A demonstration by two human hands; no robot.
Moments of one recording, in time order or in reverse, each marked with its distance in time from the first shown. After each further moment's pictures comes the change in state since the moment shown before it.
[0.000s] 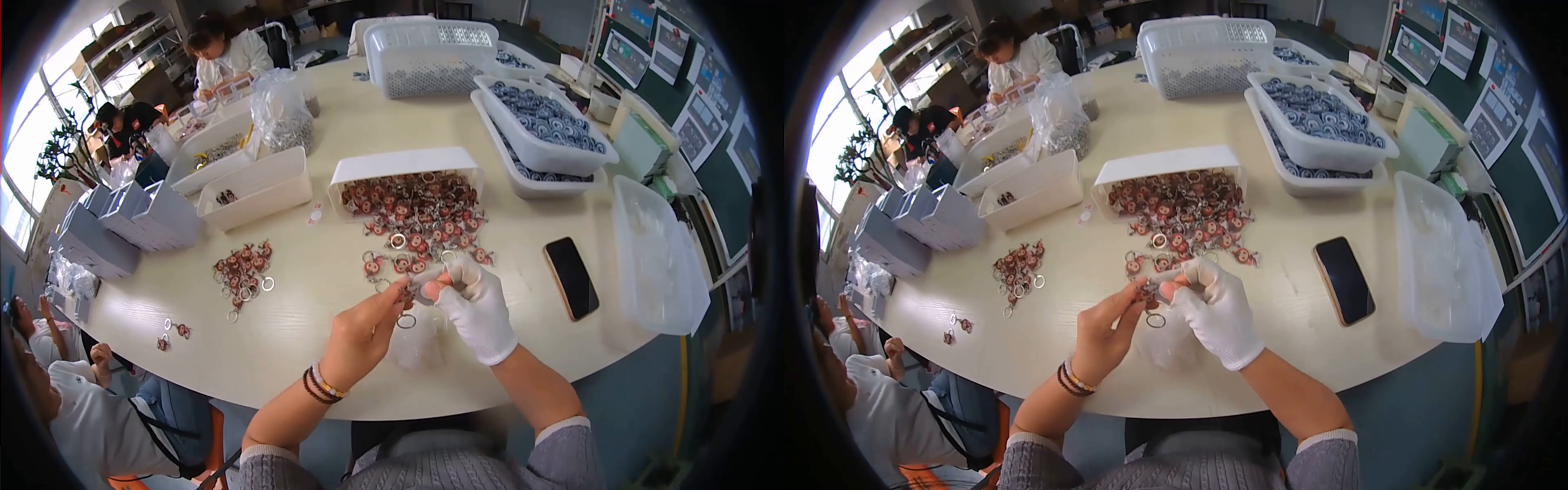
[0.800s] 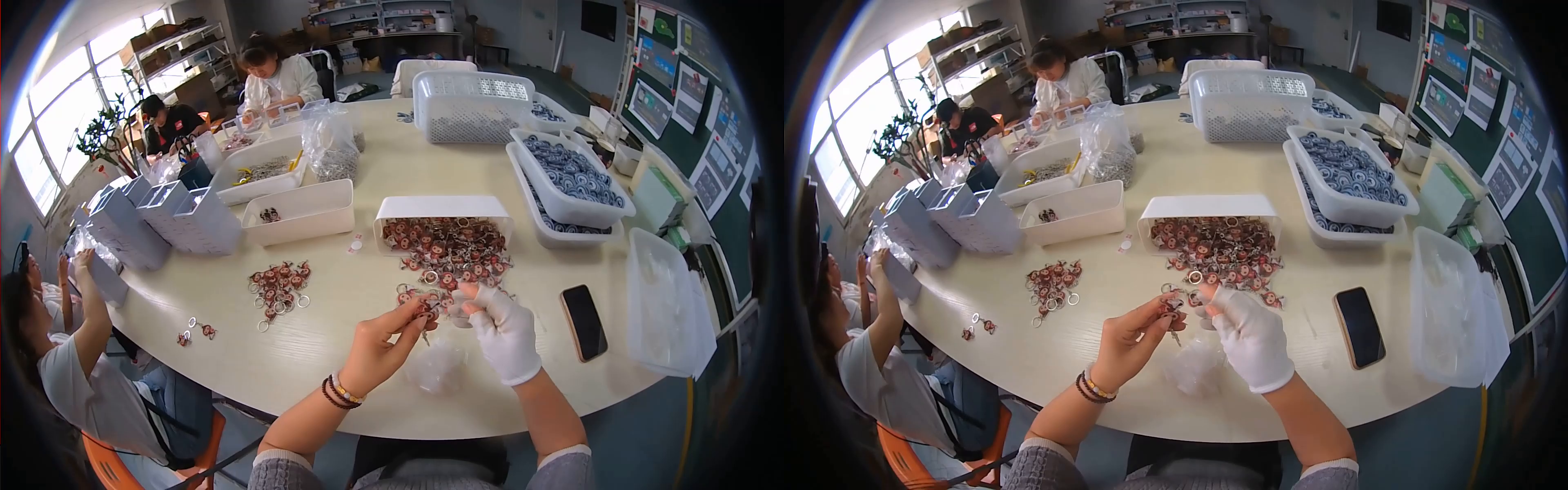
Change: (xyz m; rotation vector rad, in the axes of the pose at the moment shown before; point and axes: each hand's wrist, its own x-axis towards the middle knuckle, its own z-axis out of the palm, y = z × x) left_hand 0.007 0.001 -0.011 -0.330 0.084 -0.134; right_hand 0.000 -0.024 0.003 -0.309 -0.049 -0.248
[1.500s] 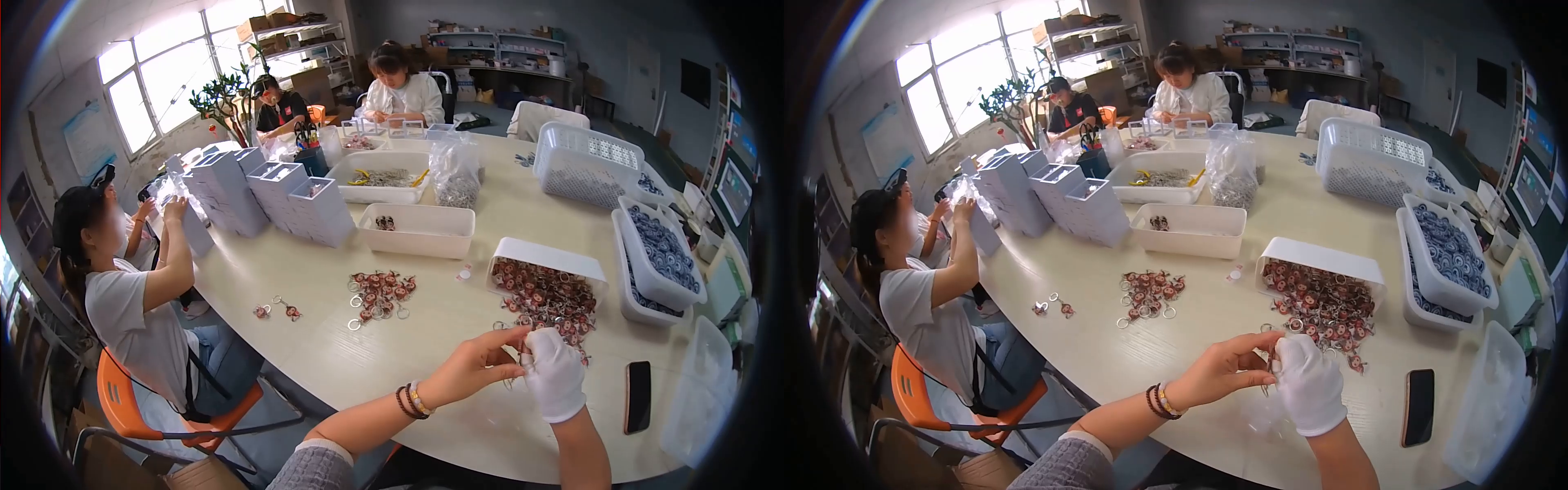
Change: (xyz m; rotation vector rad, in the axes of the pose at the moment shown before) left_hand 0.003 0.014 -0.019 -0.326 -0.137 -0.175; right_hand 0.024 -0.003 0.035 -1.006 -0.113 -0.609
